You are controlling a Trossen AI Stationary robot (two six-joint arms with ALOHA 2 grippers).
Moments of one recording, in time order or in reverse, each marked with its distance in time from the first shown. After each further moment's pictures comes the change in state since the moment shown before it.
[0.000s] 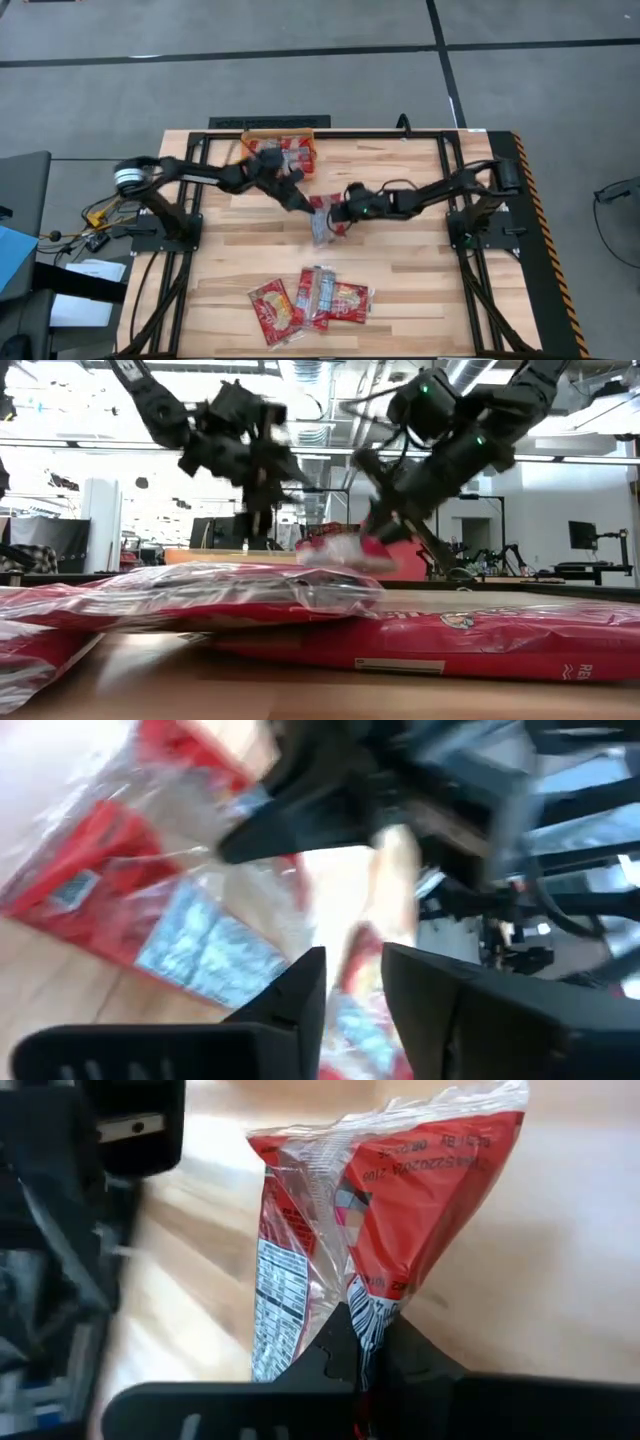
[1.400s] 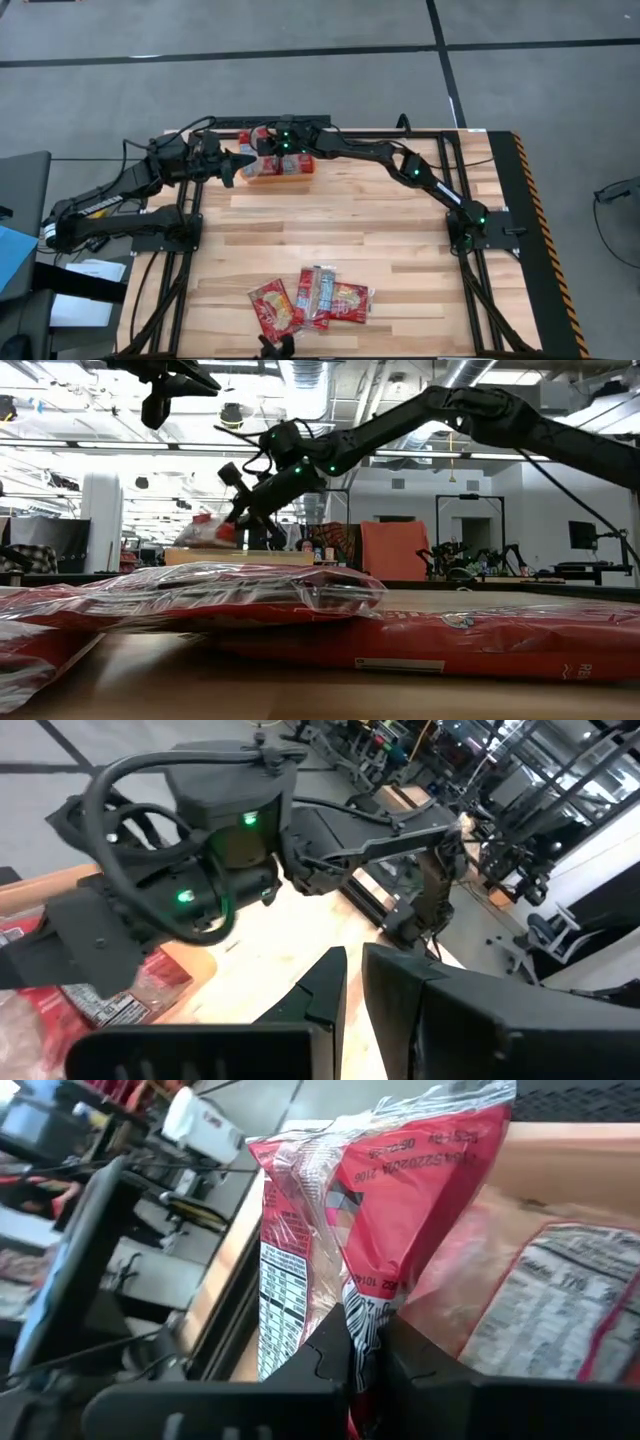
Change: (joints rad) left arm 0.082 -0.911 0.000 -0.644 -0.635 0.229; right arm -0.342 0.886 1.498 -0.407 -0.247 -0.344
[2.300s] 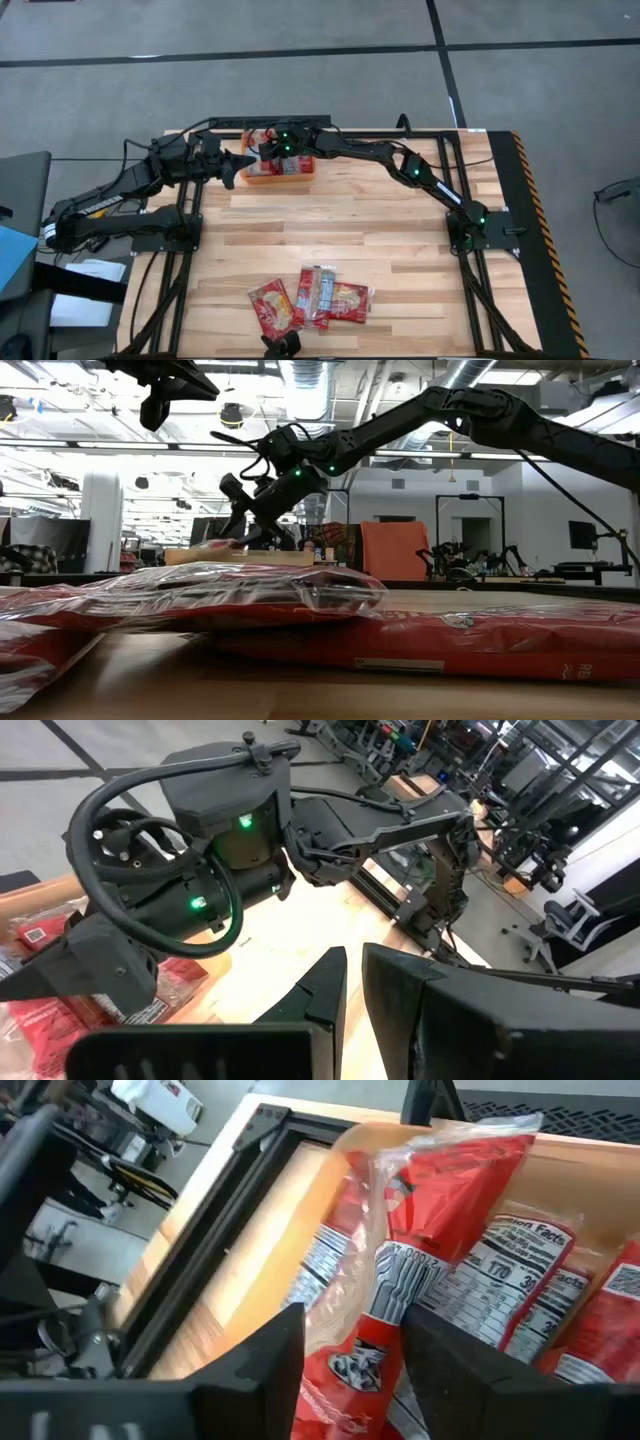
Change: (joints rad) left arm 0.000 0.000 0.000 -0.026 -0.011 0.044; right arm -0.004 0.000 0.004 -0.105 0.035 -0.149
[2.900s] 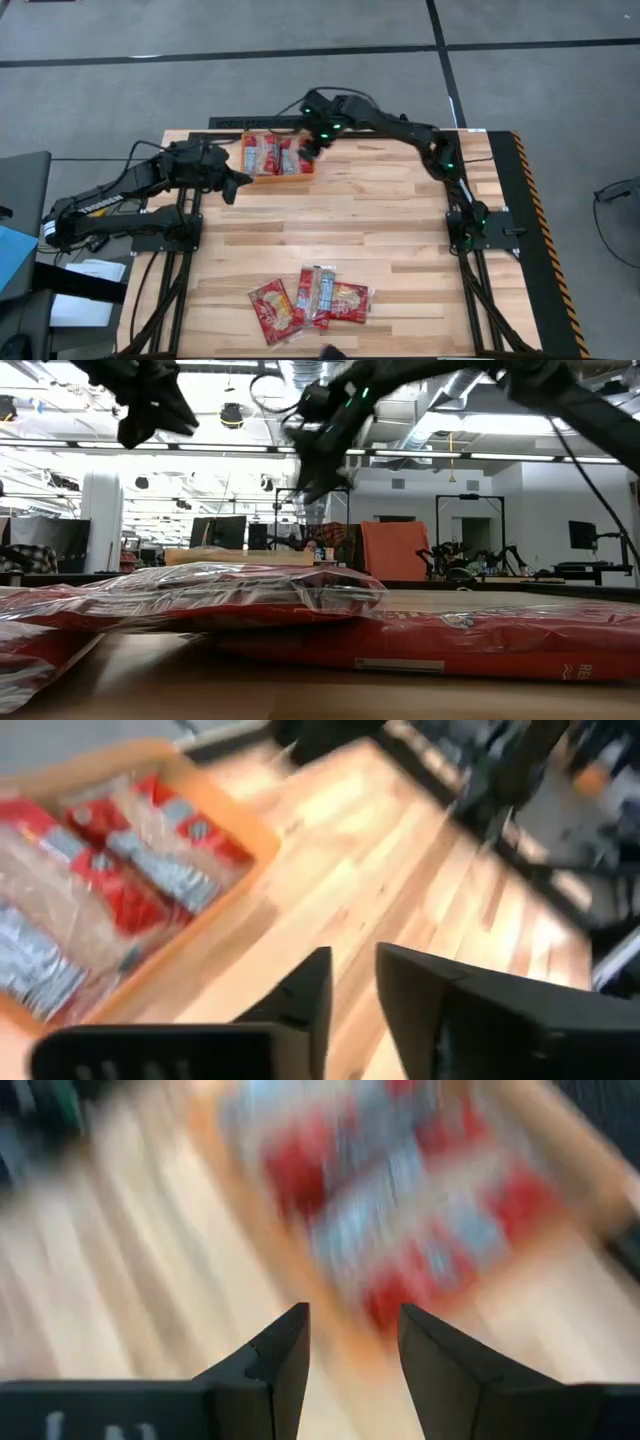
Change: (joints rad) left arm -0.034 0.010 0.000 -0.294 0.018 0.077; right arm -0.046 -0.340 0.000 -0.867 -0.156 -0.511
